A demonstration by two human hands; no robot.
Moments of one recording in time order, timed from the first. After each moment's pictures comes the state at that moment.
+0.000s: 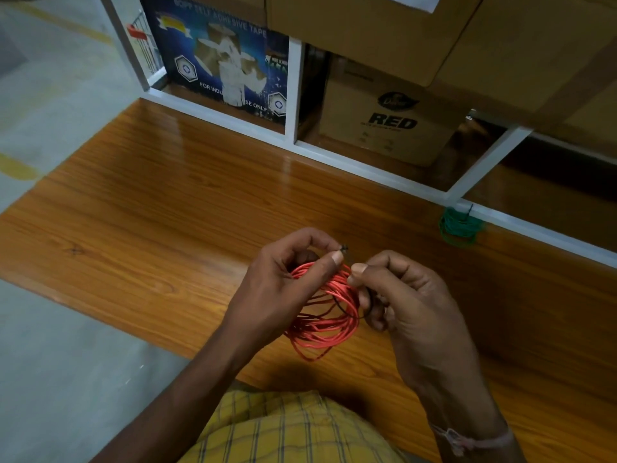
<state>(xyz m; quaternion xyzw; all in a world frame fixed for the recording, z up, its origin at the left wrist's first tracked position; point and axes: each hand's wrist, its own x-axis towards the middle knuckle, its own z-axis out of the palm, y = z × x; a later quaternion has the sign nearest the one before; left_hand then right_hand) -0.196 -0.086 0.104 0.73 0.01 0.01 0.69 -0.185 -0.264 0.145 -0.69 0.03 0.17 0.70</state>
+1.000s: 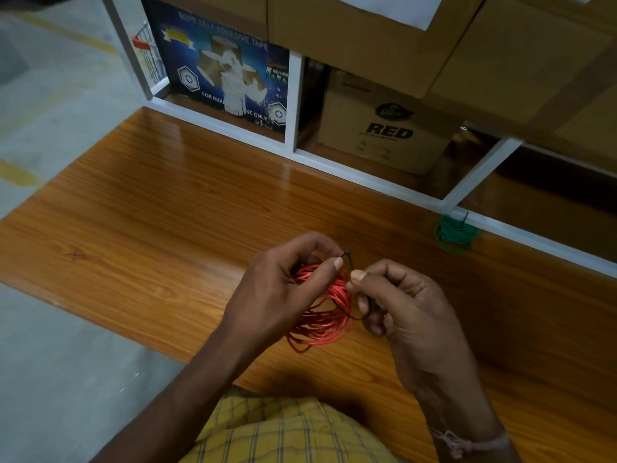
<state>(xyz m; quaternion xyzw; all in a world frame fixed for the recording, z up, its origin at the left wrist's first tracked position) -0.198 -0.082 0.107 0.78 -0.03 0.02 0.62 -0.186 -0.265 0.143 -0.68 0.04 0.17 0.71</state>
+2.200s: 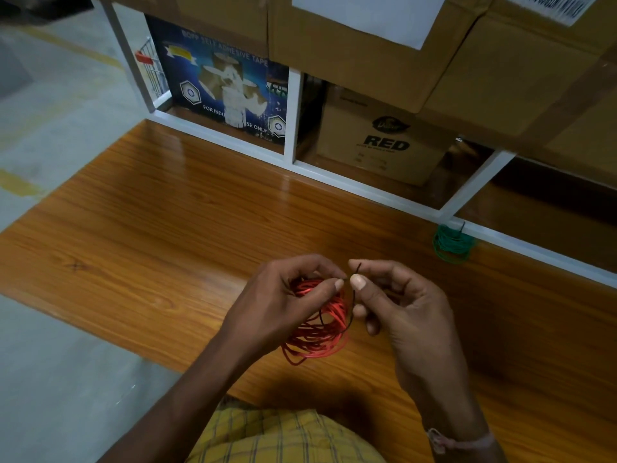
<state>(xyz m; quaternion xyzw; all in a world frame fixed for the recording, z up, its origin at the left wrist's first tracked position) -0.193 -0.075 0.104 0.79 -0.03 -0.05 0.61 -0.182 -0.269 0.135 -0.72 0.04 0.08 0.68</state>
